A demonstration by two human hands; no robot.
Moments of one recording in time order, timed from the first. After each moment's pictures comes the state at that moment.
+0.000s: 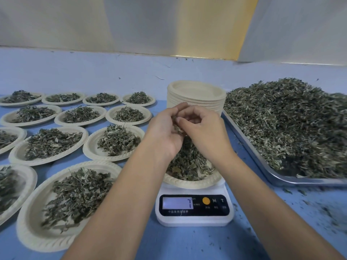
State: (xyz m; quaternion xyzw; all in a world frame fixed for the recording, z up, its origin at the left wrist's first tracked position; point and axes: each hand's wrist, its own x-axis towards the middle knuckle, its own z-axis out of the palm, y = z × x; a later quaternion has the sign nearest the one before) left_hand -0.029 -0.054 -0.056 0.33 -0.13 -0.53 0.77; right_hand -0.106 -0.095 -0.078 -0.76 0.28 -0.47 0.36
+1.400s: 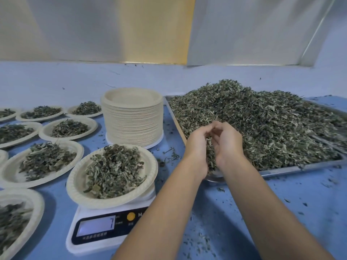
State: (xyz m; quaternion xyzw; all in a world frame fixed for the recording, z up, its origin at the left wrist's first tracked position) left_hand -0.203 -0.144 -0.079 0.40 -0.19 -0.63 0.63; right_hand -0.247 -0.183 -0.088 -0.30 0.45 -0.59 0.60
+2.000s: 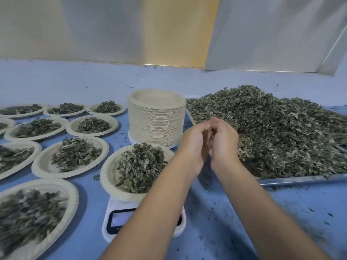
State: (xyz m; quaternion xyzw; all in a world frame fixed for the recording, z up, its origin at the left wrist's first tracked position) left_hand -0.149 -0.112 -0.064 0.35 -0.21 -0.64 0.65; right_hand -0.191 -0.150 -0.080 -0.38 0.38 -0.61 0.59
